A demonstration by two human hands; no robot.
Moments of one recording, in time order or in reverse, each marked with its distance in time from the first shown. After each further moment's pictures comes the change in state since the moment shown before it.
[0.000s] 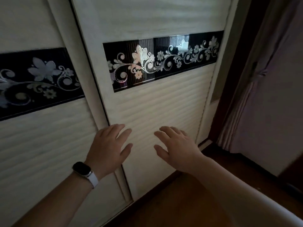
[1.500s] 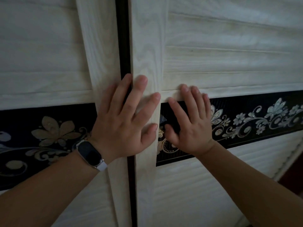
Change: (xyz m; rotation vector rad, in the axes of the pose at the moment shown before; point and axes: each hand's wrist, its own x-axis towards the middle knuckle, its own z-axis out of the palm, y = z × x) left_hand 0.244 -0.179 -0.046 0.415 0.805 0.170; right_hand 0.397 0.018 -0.028 -0.106 1.216 -0.554
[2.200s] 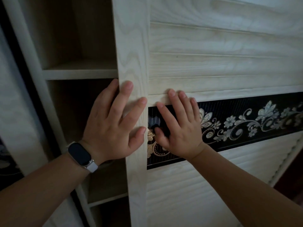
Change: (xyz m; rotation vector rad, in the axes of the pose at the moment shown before) left_hand 0.067 0.093 0.082 -0.030 -0.027 0.034; right_hand -0.043 0.134 -0.024 0.009 -0.015 0.000
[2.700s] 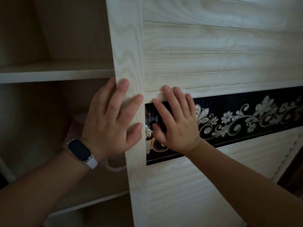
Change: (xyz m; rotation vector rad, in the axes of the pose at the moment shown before) left_hand 0.070 0.090 0.084 0.035 0.000 -0.002; right_hand -0.047 0.132 -0.020 -0.013 0.005 0.004
